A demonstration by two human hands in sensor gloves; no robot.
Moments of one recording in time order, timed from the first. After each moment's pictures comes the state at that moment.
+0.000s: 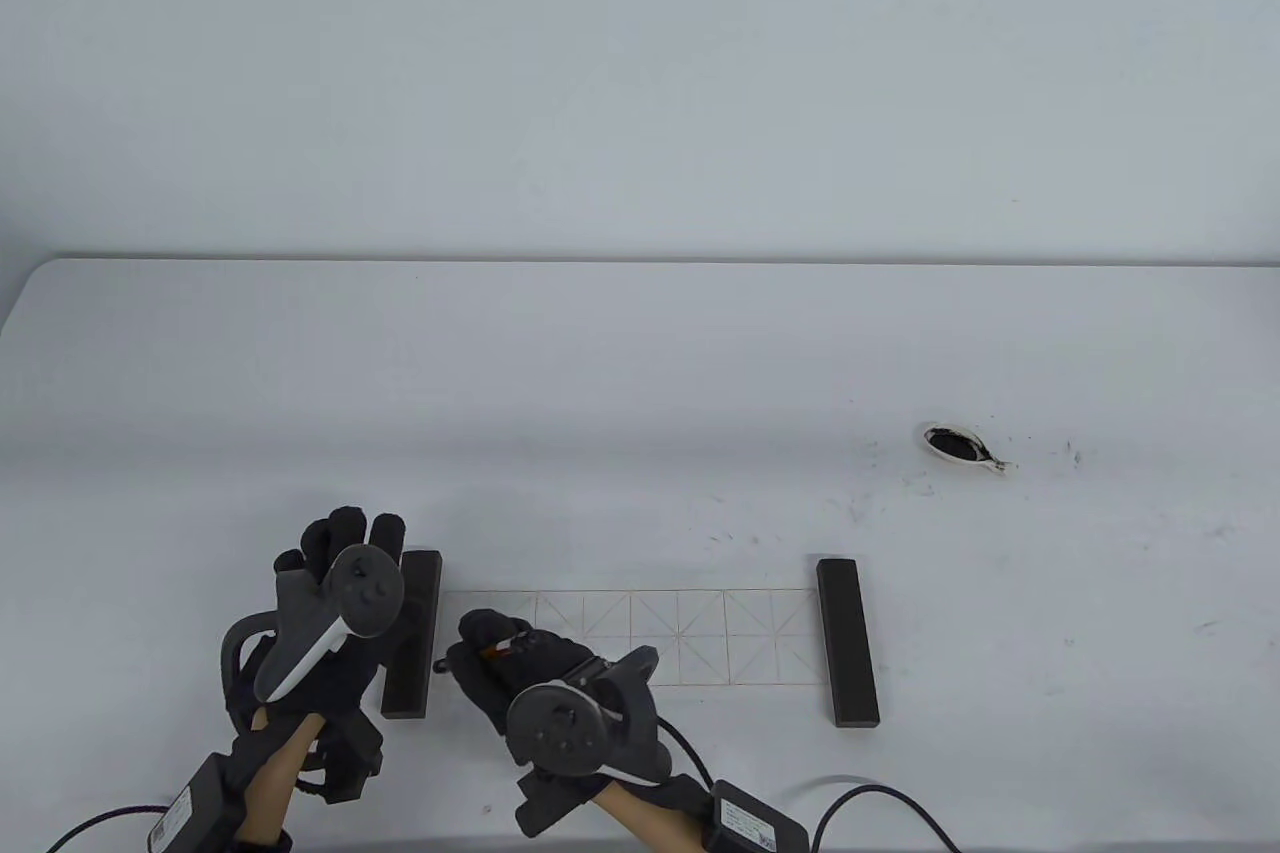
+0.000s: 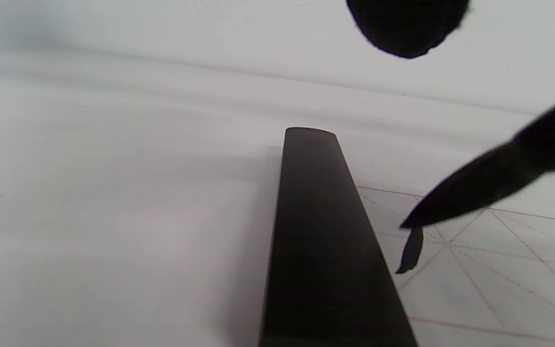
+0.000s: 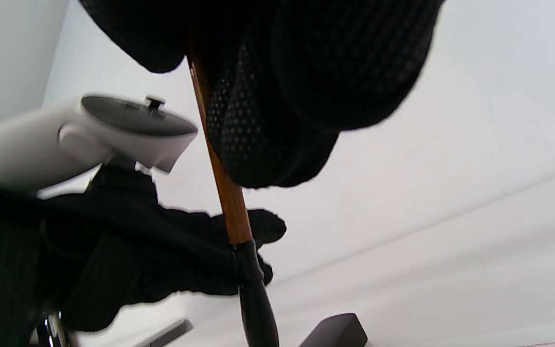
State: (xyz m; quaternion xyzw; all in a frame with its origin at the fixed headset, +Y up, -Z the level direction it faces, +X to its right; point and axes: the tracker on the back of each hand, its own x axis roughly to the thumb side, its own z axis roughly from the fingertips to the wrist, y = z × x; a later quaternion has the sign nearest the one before) left_hand -0.267 -0.705 -0.298 -0.11 0.07 0.06 0.99; right_hand -0.048 -0.674 -0.246 0.26 -0.17 0.90 0.31
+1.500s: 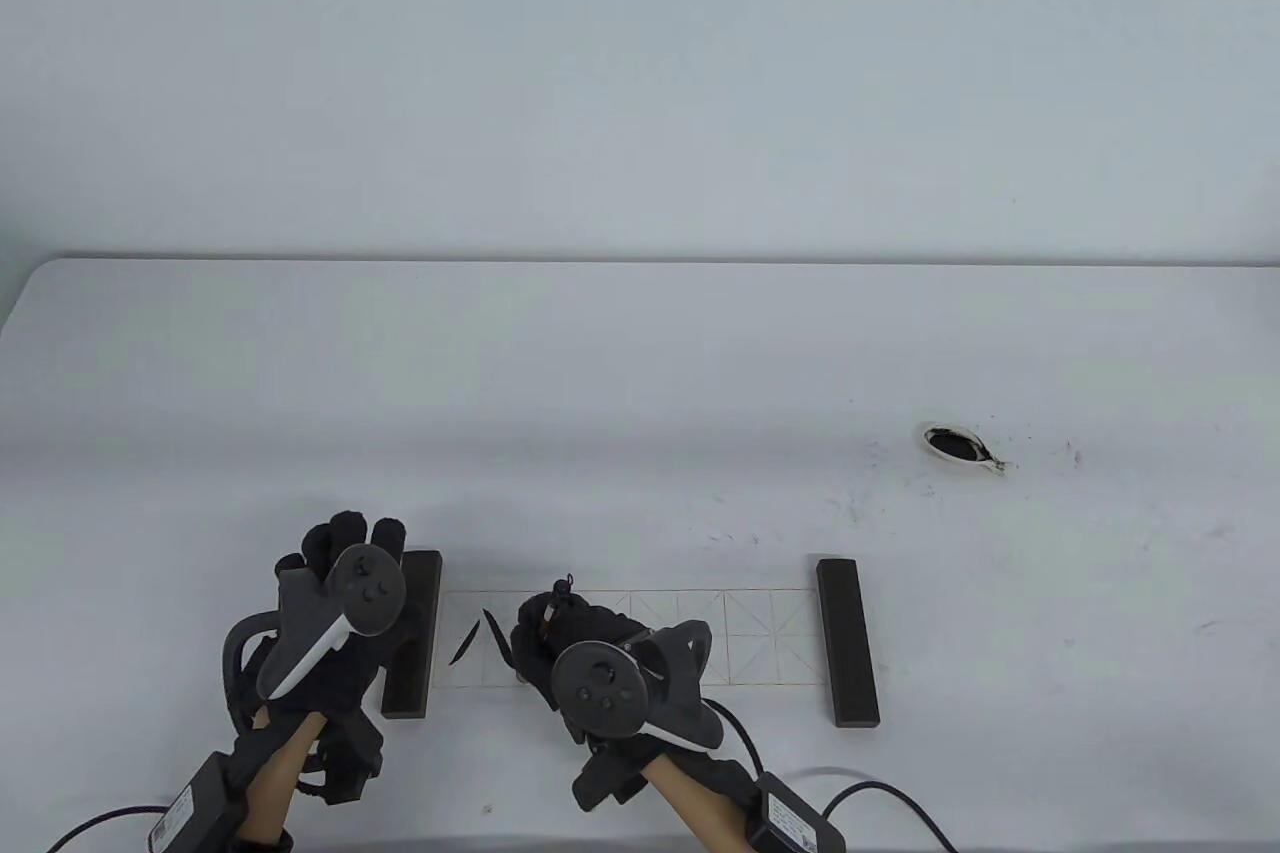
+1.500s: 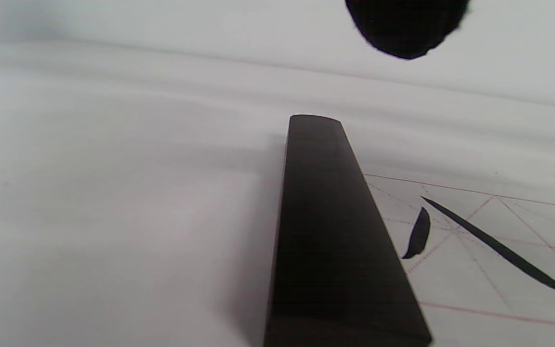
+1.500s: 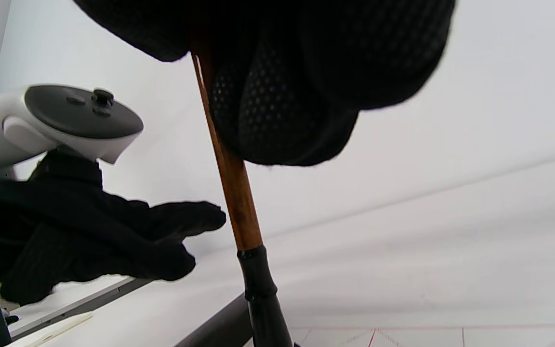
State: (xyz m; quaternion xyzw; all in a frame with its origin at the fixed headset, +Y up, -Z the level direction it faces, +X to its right) left_hand -0.266 -0.708 -0.299 -0.12 0.08 0.06 0.99; right_hand -0.017 -0.658 -0.258 0.26 -0.13 0.93 0.22
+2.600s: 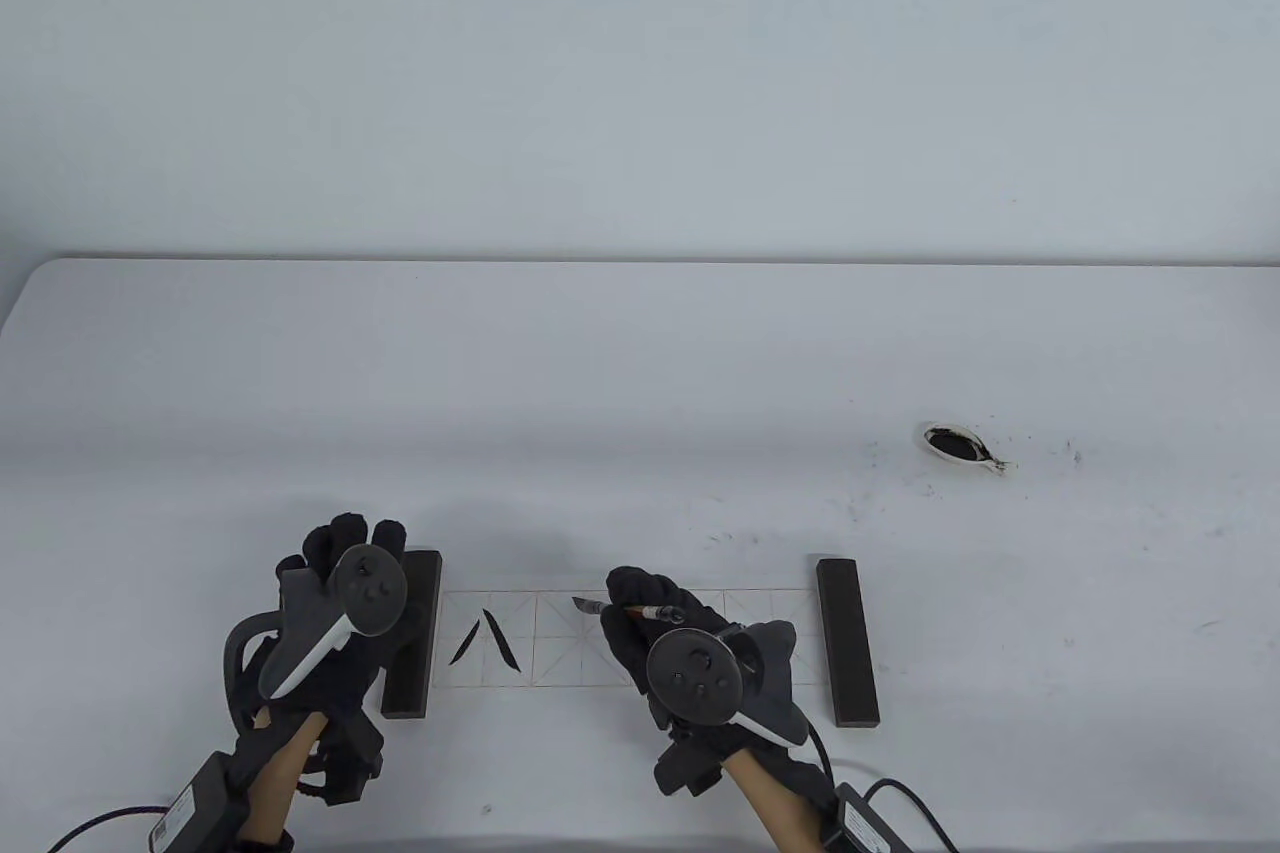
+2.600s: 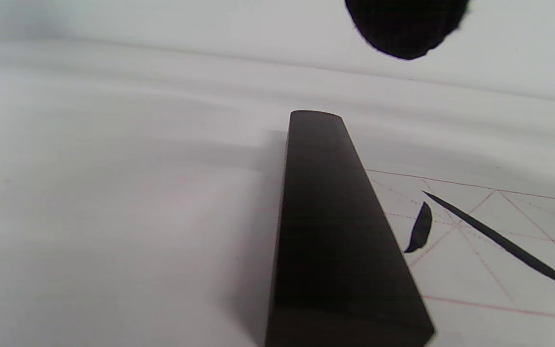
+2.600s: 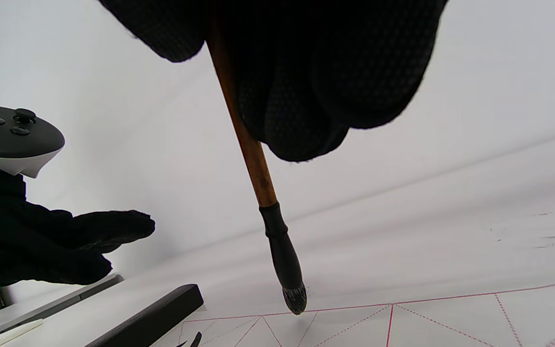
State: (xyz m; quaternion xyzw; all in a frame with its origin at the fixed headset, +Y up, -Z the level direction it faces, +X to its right) left_hand -0.265 -0.708 -0.299 -0.12 0.08 0.06 0.99; right_hand 0.039 -0.684 -0.271 0.23 -0.12 0.94 0.22
